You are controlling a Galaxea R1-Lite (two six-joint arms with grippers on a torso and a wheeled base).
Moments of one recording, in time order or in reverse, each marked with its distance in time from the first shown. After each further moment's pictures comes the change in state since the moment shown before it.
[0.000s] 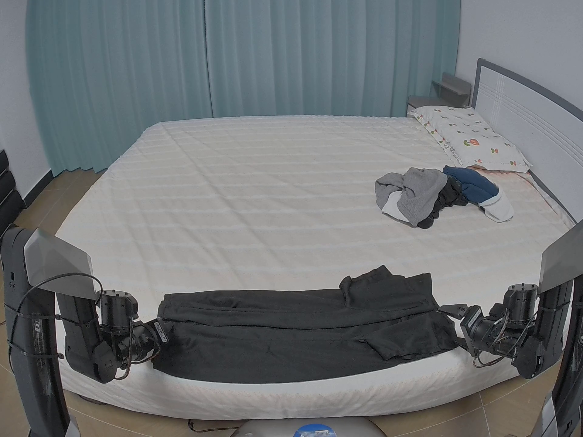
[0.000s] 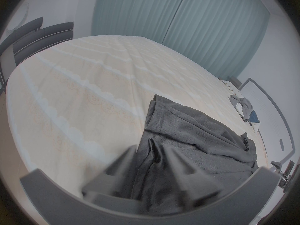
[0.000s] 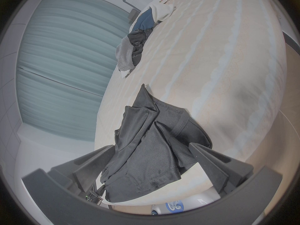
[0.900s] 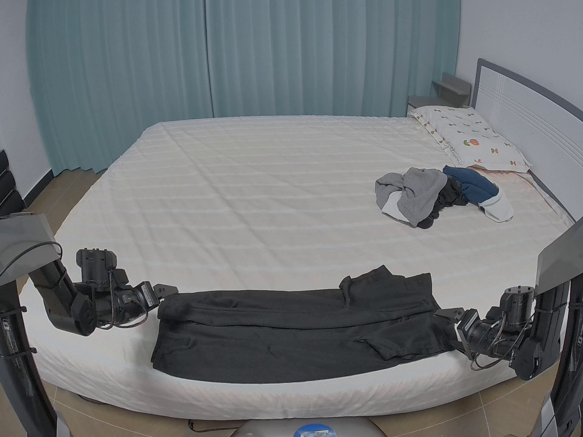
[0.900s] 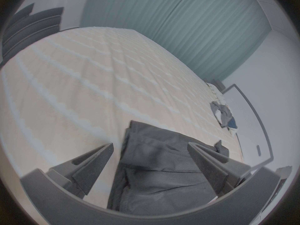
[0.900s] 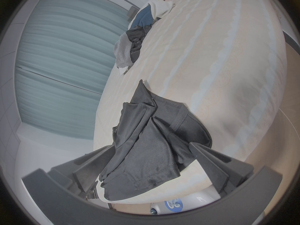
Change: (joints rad) left arm 0.111 -0.197 -0.266 0.468 -0.316 0.016; right arm 0.015 0.021 0.000 0.000 0.000 0.003
